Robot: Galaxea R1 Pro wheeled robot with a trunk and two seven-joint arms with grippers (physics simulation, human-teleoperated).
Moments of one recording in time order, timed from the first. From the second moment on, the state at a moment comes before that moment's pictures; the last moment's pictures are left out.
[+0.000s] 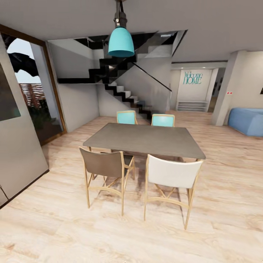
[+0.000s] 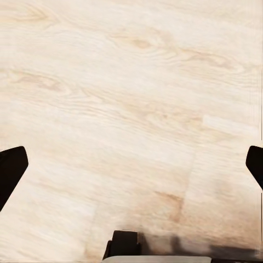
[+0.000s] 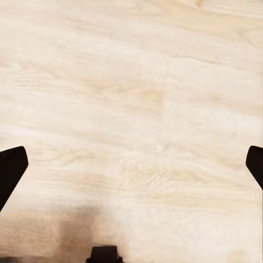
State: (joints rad) left arm 0.03 -0.05 0.16 -0.66 -0.12 -0.01 0.00; right arm -0.14 -0.07 0.01 -0.36 0.01 -0.14 -0.01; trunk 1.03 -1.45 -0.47
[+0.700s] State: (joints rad) left arm 0.03 -0.05 0.16 -0.66 -0.12 -0.01 0.00; right arm -0.14 -0.07 0.01 -0.34 0.04 -0.14 -0.01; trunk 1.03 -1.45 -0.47
